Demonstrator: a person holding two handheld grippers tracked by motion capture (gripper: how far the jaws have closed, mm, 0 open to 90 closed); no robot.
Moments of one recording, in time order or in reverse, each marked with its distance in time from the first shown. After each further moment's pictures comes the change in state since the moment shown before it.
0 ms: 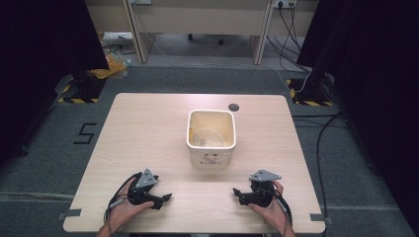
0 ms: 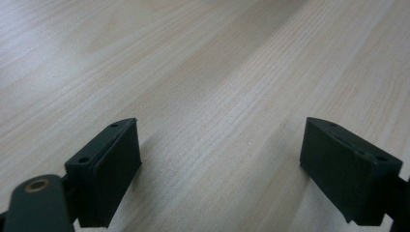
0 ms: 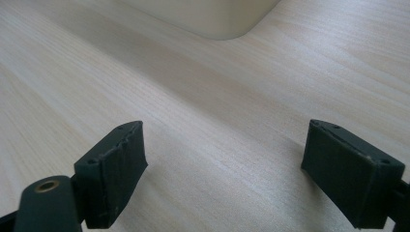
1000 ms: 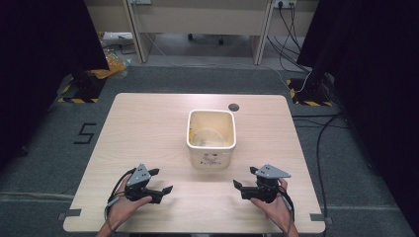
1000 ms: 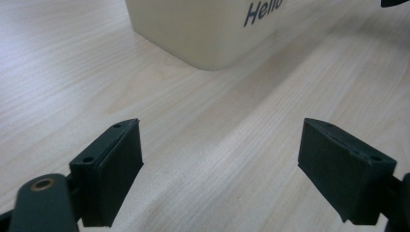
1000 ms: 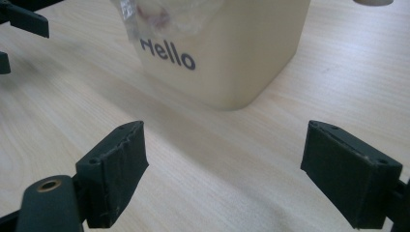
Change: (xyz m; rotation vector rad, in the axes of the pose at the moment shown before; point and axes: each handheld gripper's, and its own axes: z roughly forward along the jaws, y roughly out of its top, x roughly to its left) left arm 0.003 0.011 -0.013 -0.178 -0.019 -0.036; right arm -0.004 0.017 -0.019 -0.181 0.059 0.005
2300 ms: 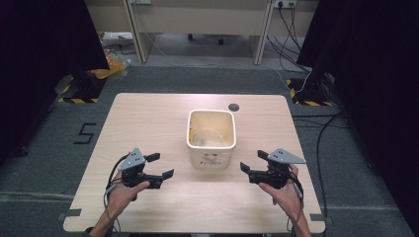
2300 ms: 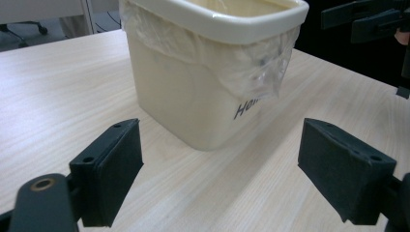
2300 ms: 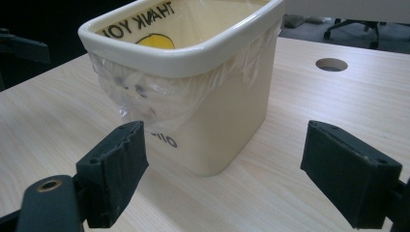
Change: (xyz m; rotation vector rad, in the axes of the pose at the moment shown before) left arm 0.009 0.050 -0.017 -0.163 -0.040 -0.057; right arm -0.018 0.048 -0.026 -0.124 -0.007 0.019
